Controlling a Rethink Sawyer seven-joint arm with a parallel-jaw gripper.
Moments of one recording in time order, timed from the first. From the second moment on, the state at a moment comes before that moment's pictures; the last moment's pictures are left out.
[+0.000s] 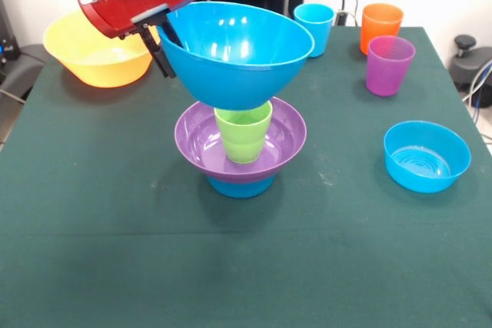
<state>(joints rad) -0.92 -0.53 0.89 1.35 -0.44 1.17 1.42</state>
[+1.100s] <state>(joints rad) -0.96 -0.45 0.96 1.42 -0.44 1.17 1.42</state>
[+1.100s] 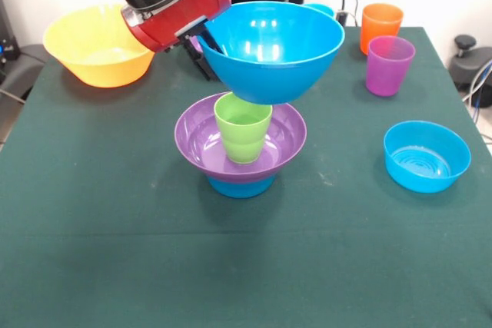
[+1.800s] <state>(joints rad) -0.96 -0.45 0.96 1.42 -0.46 1.17 1.42</state>
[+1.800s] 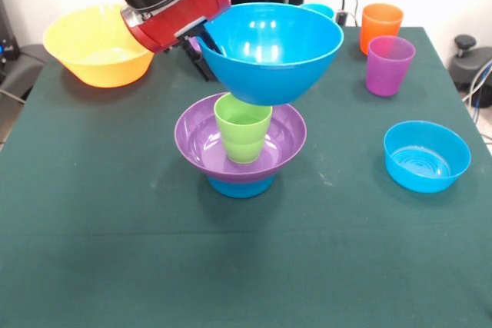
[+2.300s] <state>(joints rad) -0.96 -0.44 0.96 1.41 -0.51 1.17 1.41</state>
